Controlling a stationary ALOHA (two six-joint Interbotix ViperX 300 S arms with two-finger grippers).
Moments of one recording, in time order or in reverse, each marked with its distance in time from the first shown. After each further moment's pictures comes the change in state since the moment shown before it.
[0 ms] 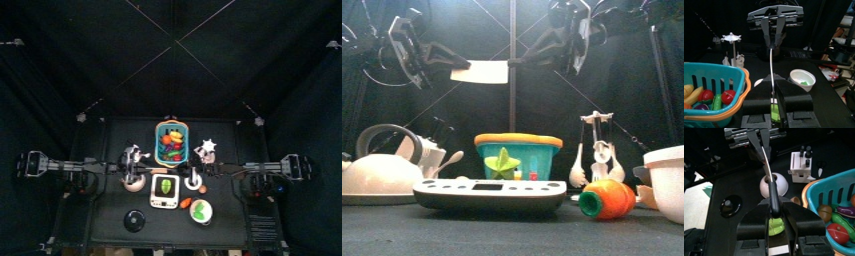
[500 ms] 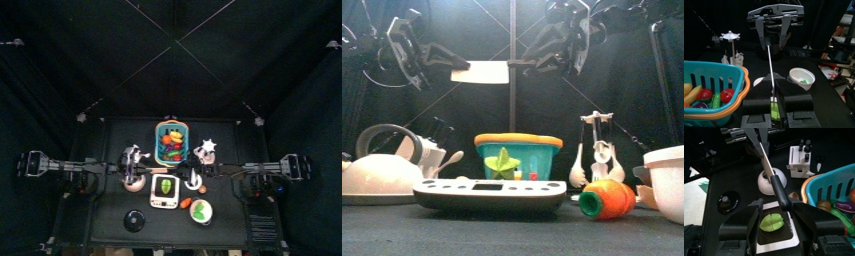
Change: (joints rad) left arm -0.017 0.032 0.002 0.008 0.000 0.000; right arm 0.002 0.029 -0.021 -0.006 0.026 -0.003
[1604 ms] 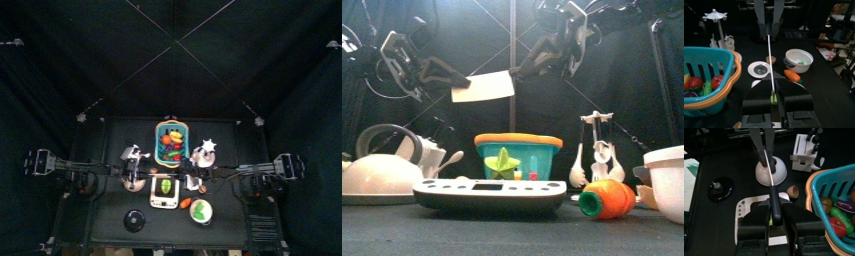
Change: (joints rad) left arm -0.020 0.118 0.011 0.091 -0.003 0.002; right arm 0.037 0.061 -0.031 -0.103 0.060 -0.006
